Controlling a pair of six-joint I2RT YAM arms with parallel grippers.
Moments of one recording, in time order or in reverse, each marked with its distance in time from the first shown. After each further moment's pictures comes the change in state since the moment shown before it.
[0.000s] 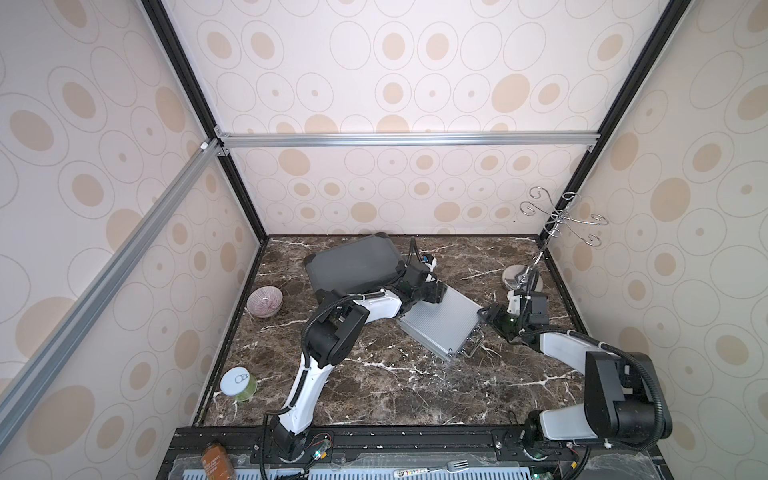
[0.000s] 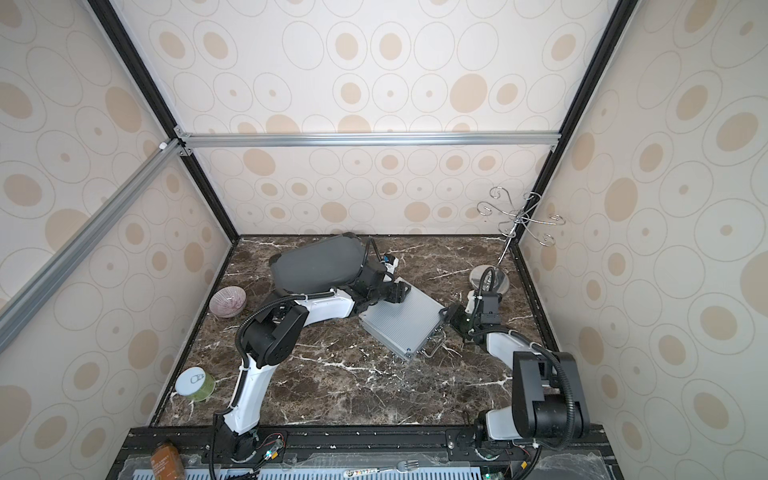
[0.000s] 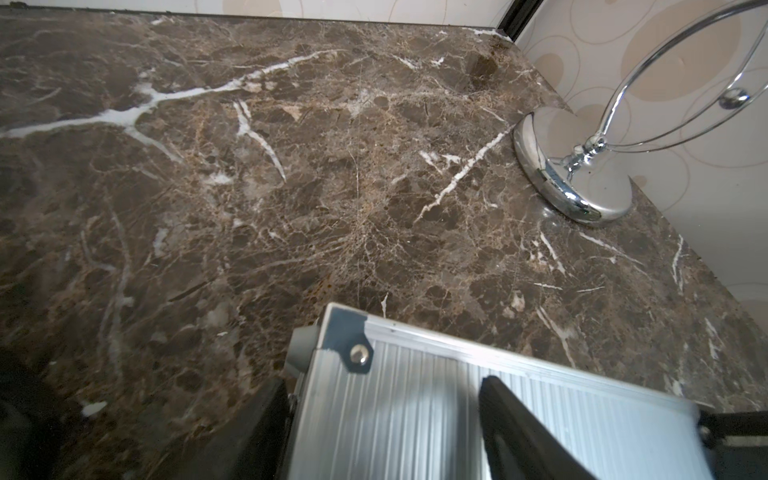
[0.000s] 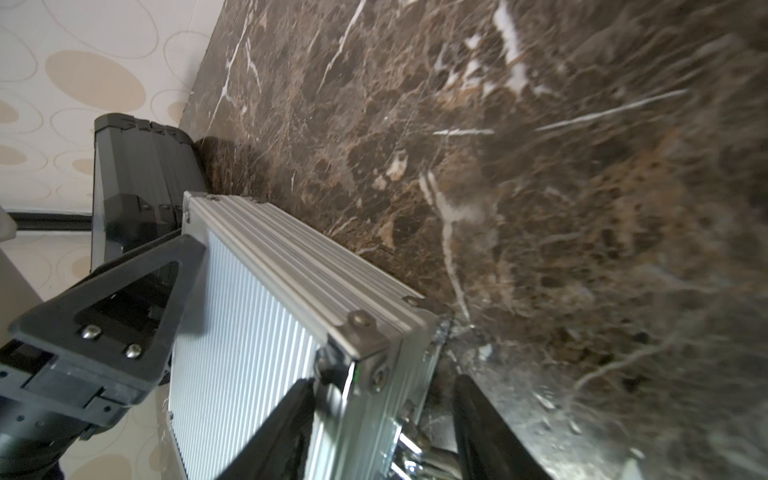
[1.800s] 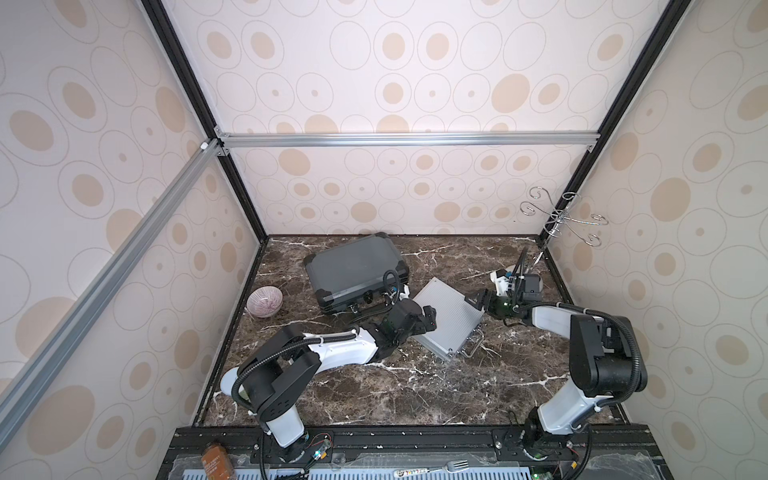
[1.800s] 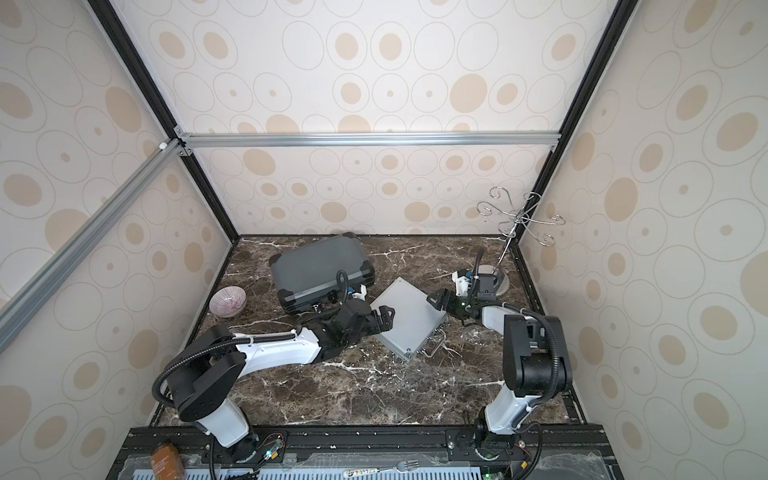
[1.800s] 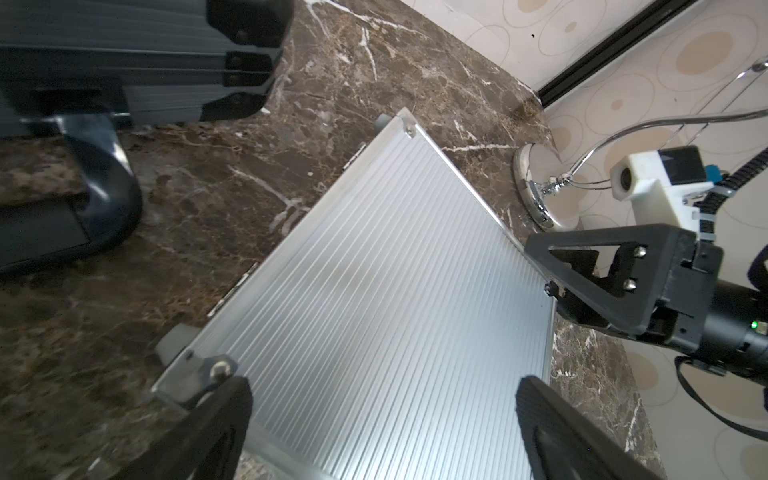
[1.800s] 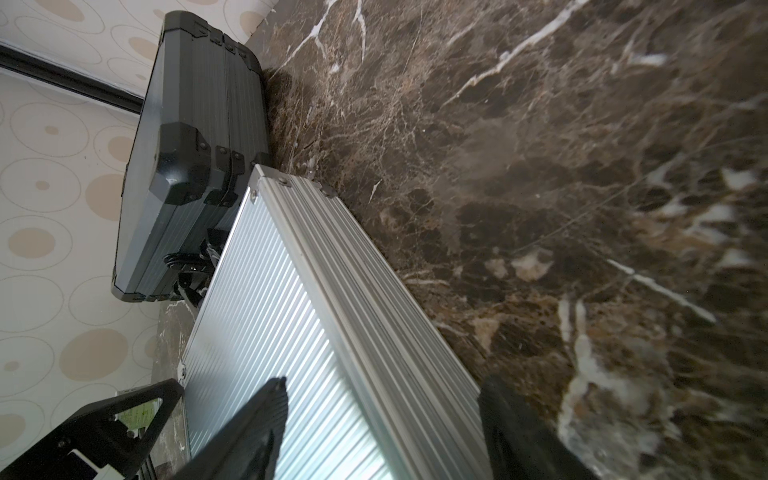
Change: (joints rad) left arm -0.180 -0.554 -0.613 0.001 -0.329 -0.535; right arm -0.005 0.276 0.251 -0.009 -0.245 -0.312
